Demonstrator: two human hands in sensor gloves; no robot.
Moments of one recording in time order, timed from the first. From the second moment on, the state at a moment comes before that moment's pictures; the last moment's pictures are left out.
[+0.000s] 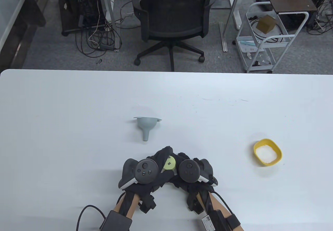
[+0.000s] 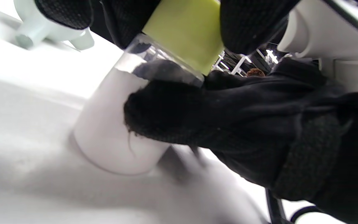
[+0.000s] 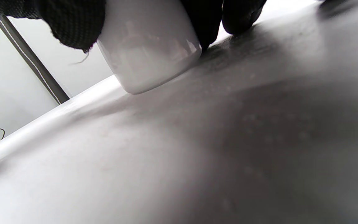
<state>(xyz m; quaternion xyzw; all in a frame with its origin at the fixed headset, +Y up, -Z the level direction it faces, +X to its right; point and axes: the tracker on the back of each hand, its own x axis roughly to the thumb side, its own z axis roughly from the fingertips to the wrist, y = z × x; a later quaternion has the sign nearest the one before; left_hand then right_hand) -0.087 -0.734 -0.186 -0.06 -0.22 0.28 0.93 0.084 -0.789 -0.203 0.24 0.14 0.94 0.21</state>
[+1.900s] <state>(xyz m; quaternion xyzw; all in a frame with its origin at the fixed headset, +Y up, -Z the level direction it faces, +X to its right) -0.101 -0.734 -0.192 -0.10 -0.24 0.33 0.91 0.084 -0.789 -0.203 0.24 0.14 0.94 0.21</state>
